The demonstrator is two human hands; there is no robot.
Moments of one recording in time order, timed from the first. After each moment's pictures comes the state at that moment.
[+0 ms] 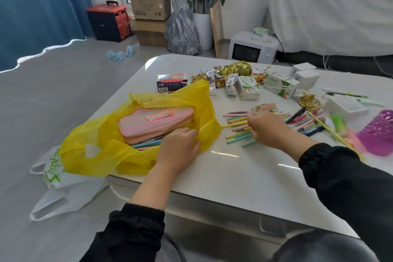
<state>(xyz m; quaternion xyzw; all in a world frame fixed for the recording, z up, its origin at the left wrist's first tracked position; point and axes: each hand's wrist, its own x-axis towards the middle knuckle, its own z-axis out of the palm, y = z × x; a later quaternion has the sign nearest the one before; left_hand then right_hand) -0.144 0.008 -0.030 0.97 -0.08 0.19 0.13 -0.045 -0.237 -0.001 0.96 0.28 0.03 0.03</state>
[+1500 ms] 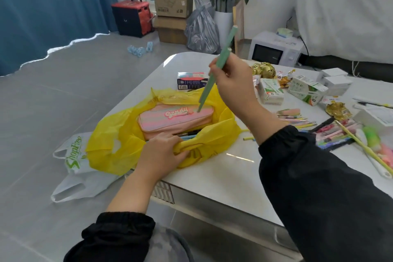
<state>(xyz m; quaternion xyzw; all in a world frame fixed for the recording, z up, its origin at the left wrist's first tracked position) -0.173 0.080 -0.039 0.98 0.00 0.15 0.15 -0.064 -0.081 0.085 0.77 0.28 0.19 -0.55</state>
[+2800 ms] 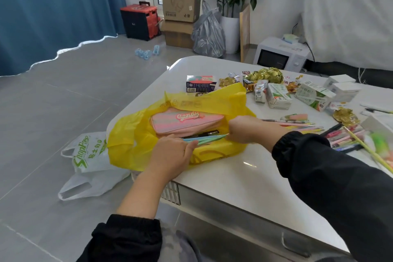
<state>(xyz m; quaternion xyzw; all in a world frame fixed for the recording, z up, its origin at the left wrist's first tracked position) -0.180 0.075 -0.024 0.98 -0.01 0.12 0.12 -0.050 -0.100 0.023 0.92 0.31 -0.17 0.14</state>
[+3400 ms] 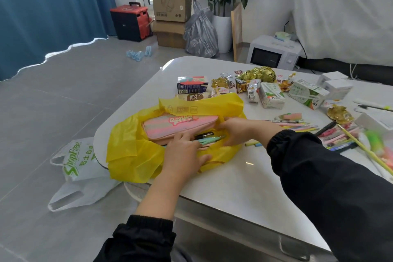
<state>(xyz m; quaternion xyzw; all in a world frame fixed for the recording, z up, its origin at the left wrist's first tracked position) -0.144 0.038 -0.036 0.99 0.04 0.08 0.11 -0.014 -0.112 -0.001 0.92 0.34 -0.22 0.03</state>
